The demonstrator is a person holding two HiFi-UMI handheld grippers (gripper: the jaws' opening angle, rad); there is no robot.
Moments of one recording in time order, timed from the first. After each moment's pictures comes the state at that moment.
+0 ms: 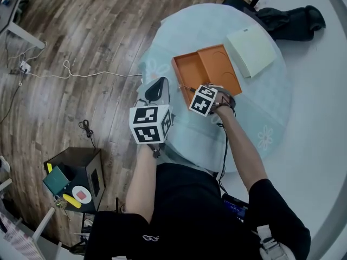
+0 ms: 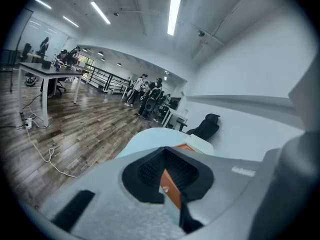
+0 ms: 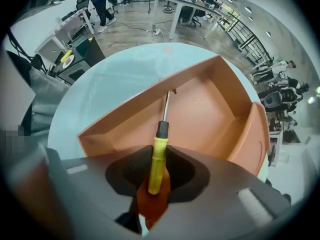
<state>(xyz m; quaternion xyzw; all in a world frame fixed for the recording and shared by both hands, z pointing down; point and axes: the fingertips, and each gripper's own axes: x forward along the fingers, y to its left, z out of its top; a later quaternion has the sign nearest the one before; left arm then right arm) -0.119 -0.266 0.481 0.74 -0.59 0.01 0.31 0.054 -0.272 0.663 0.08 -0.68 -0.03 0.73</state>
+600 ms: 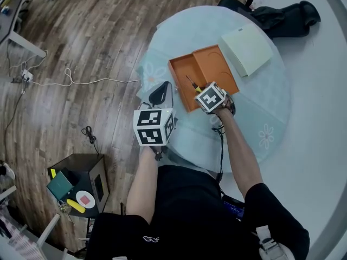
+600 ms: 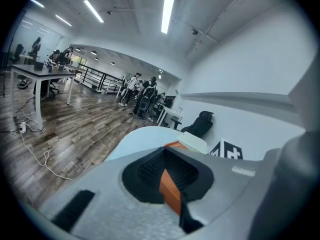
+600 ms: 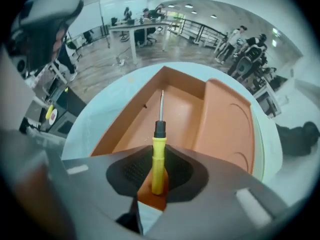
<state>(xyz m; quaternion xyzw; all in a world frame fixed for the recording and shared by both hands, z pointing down) -0.090 -0.259 0.473 0.77 -0.57 0.02 0.29 0.060 -0.287 0.631 0.24 -0.74 0.12 0.61</state>
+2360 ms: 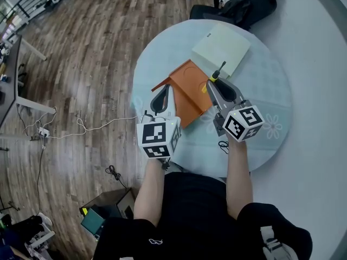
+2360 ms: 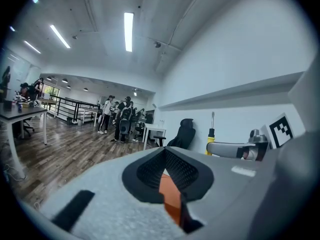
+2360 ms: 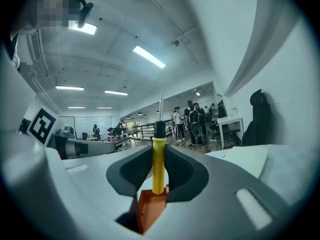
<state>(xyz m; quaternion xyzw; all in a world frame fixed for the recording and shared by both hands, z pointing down) 0.000 -0.298 0.349 0.84 -0.52 0.02 0.12 0.128 -0.304 0.347 0.48 -0.87 0.11 -0.01</state>
